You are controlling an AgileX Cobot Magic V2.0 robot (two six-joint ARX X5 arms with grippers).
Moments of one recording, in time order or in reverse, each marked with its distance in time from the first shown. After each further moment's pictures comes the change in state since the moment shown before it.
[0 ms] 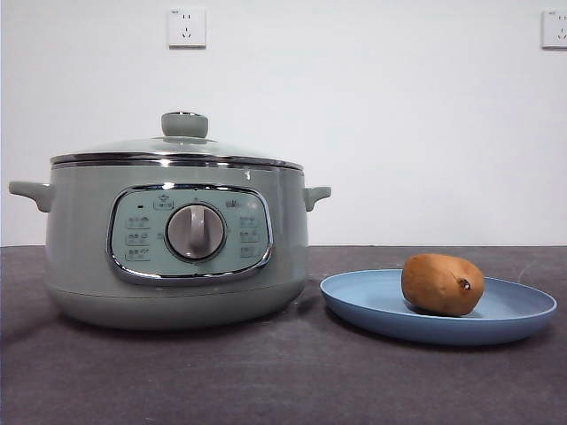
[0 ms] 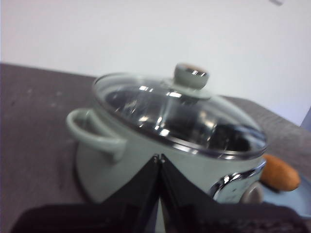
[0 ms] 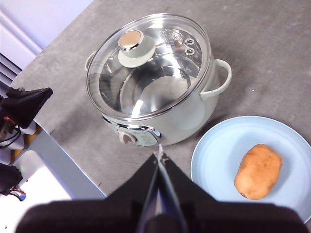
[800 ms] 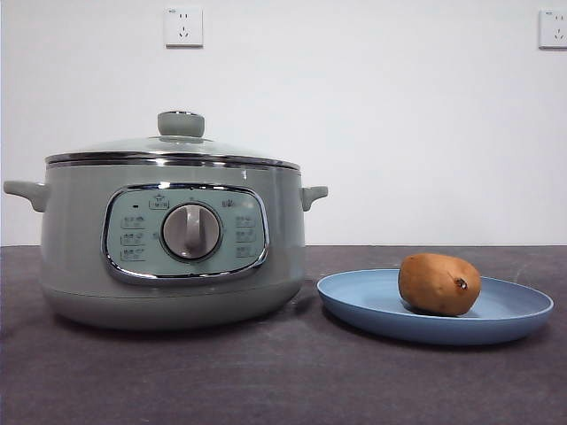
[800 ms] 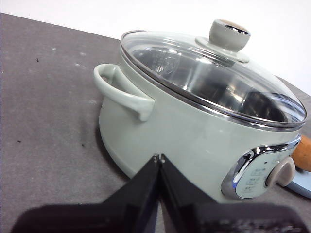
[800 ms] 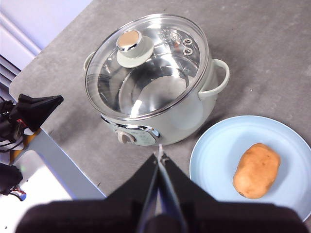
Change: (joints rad) left arm 0.007 0.000 0.000 -0.140 -0.053 -0.001; right arm 0.000 -0.001 0.000 0.000 0.000 0.000
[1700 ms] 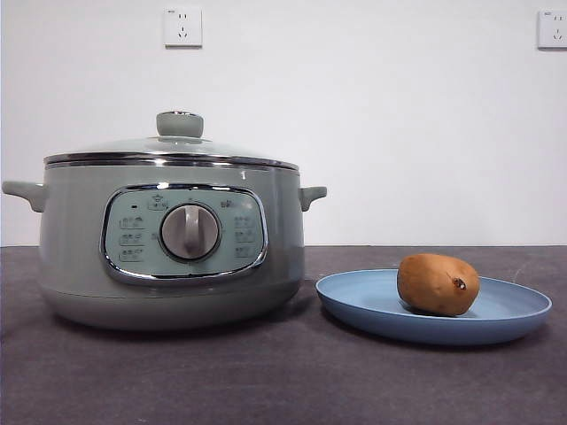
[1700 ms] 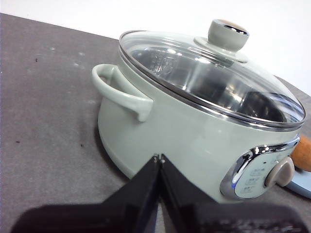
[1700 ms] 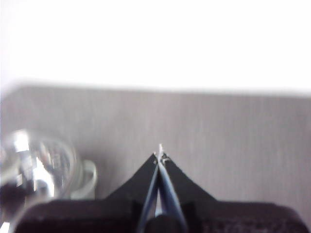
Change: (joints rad) left arm 0.000 0.000 0.000 0.000 0.000 0.000; right arm -0.192 -0.299 -0.341 0.561 0.351 0.084
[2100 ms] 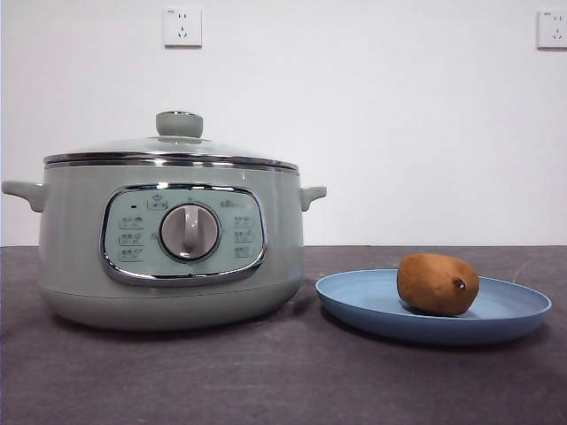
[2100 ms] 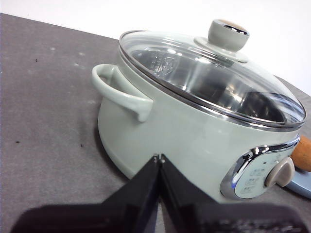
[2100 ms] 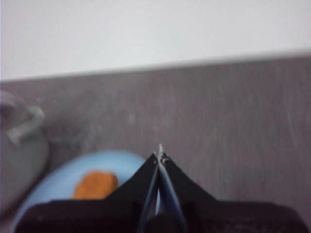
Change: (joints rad) left arm 0.000 0.000 0.000 0.000 0.000 0.000; right arm -0.203 -0.449 -0.725 0.275 -0.097 0.057
